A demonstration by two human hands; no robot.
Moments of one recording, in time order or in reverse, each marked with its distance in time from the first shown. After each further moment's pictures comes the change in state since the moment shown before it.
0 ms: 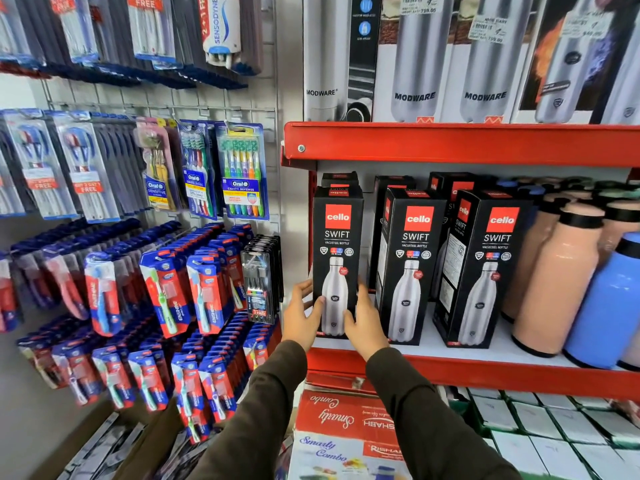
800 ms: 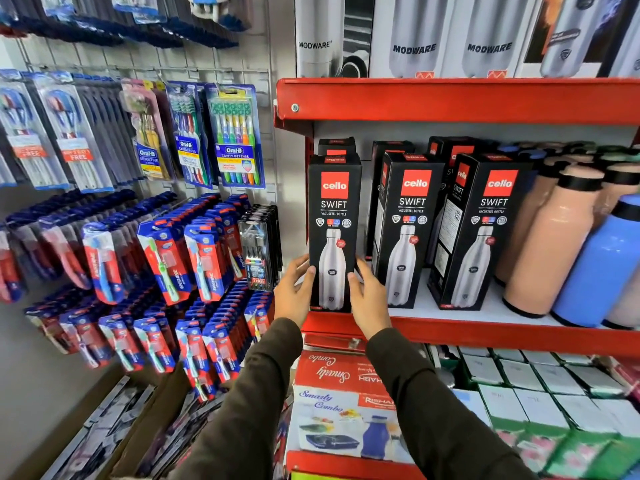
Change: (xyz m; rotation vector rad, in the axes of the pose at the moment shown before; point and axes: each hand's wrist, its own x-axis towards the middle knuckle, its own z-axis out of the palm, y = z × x) left_hand -0.029 0.010 -0.007 -0.134 0.048 -0.090; right_hand -0.032 -0.001 -0.008 0.191 0.097 0.015
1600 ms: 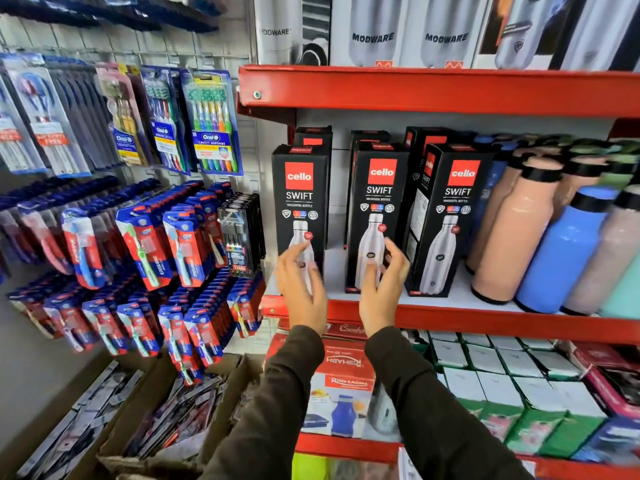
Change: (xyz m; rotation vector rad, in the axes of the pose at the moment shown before) left_hand -0.061 0.037 0.073 0.209 0.337 0.410; right_hand -0.017 0.013 -0.058 0.121 0.395 -0.128
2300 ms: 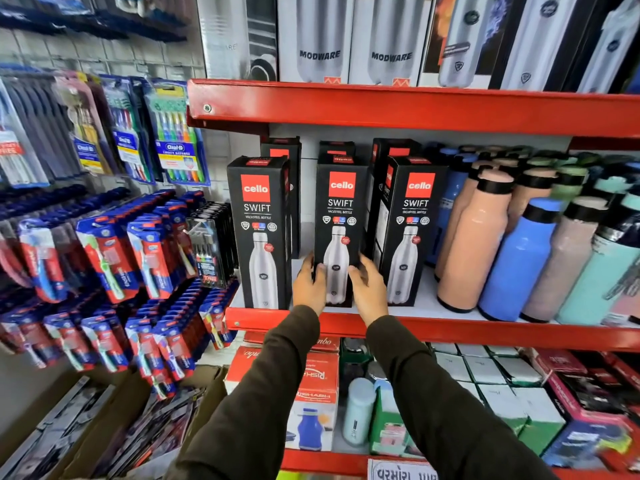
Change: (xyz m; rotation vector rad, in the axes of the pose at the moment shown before) left_hand 0.007 0.006 0.085 -0.102 -0.395 -0.541; right_hand 0.059 0.031 -0.040 -0.046 -0.298 0.349
